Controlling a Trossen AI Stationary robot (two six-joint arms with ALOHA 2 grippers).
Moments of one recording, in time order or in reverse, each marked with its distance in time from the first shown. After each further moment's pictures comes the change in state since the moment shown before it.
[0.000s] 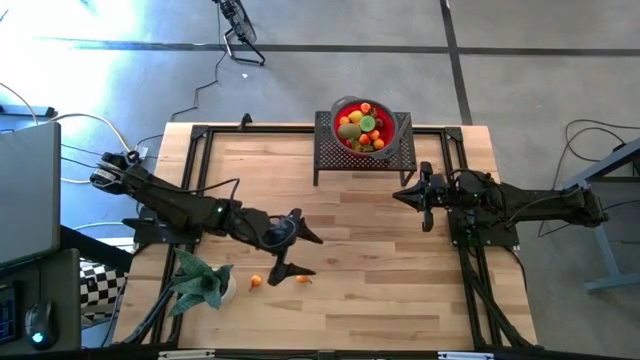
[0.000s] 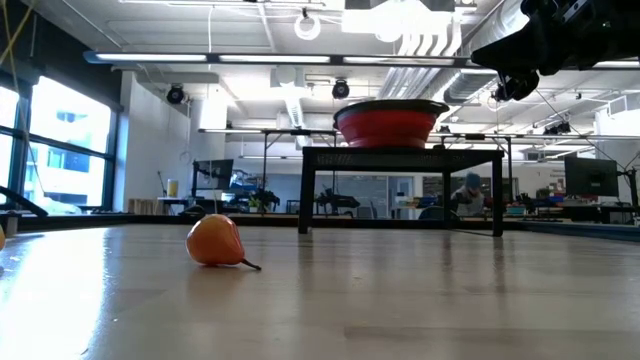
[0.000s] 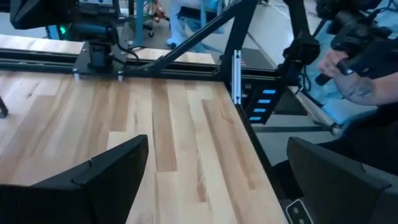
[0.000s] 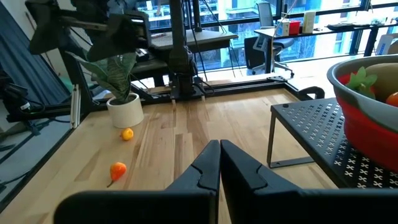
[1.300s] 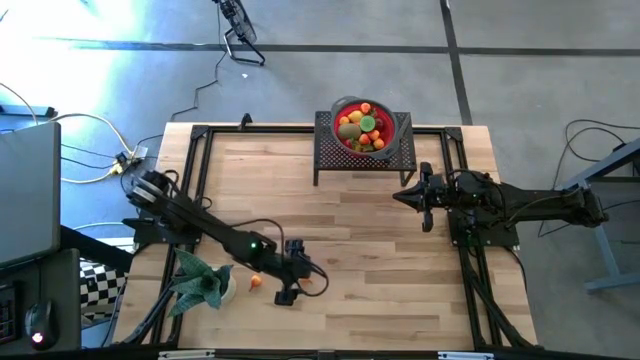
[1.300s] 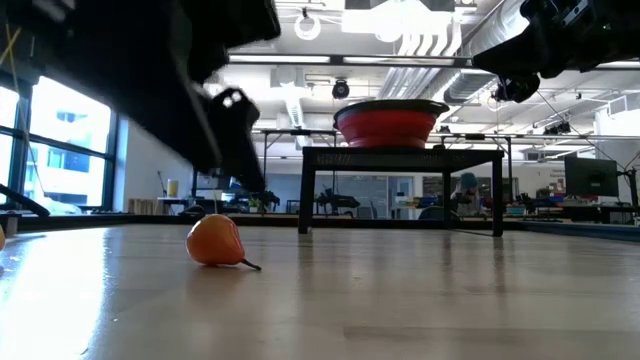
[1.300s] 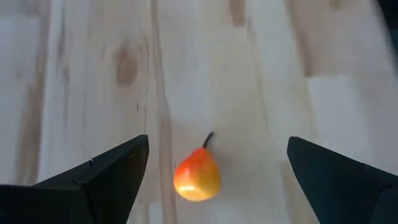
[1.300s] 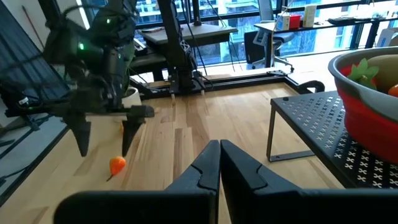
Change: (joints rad) left arm -0.100 0.363 0.000 -0.235 -0.067 -0.079; right arm 0.000 0.000 0.000 -0.024 0.000 0.000
